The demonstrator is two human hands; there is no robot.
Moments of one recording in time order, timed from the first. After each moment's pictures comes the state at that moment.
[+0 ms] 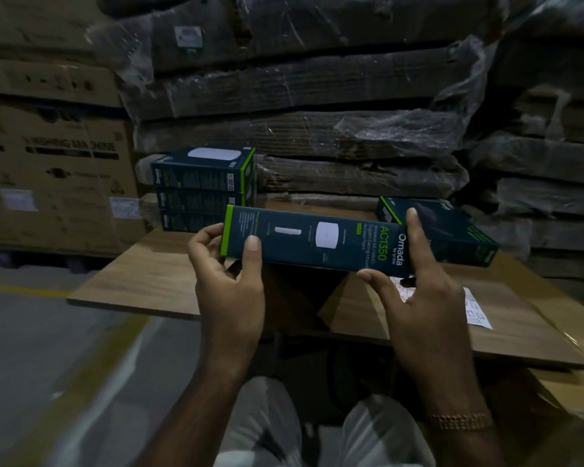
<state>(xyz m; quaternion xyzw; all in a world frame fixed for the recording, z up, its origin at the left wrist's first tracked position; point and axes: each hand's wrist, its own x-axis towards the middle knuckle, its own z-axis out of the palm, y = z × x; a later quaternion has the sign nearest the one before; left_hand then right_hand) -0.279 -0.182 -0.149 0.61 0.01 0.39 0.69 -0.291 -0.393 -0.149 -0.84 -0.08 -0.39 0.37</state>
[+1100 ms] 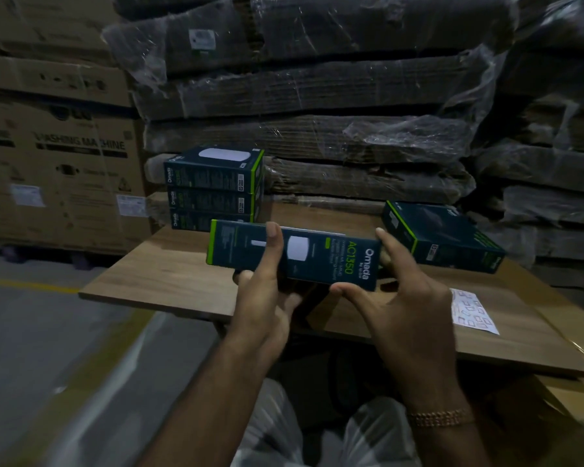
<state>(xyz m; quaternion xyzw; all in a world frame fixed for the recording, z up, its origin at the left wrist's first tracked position) -0.259 -0.189 -0.151 0.37 0.07 0.06 0.92 -0.287 -0.364 -0.152 -0.83 -0.13 -0.43 0.32</state>
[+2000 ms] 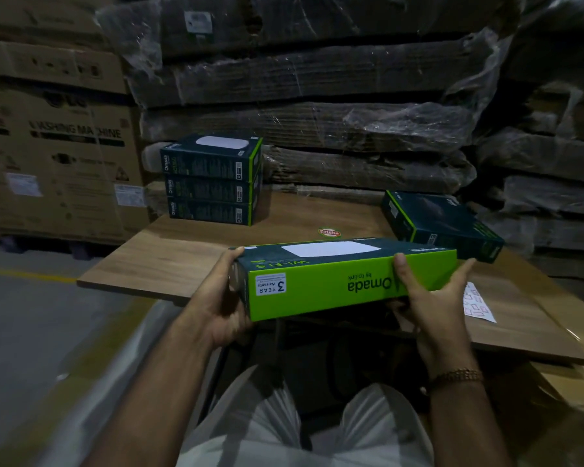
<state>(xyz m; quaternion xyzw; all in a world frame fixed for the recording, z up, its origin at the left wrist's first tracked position) -0.246 -0.129 -0.178 0.40 0.14 -0.14 0.89 -0.242 -0.411 -0.189 -0.62 0.10 -0.22 0.75</state>
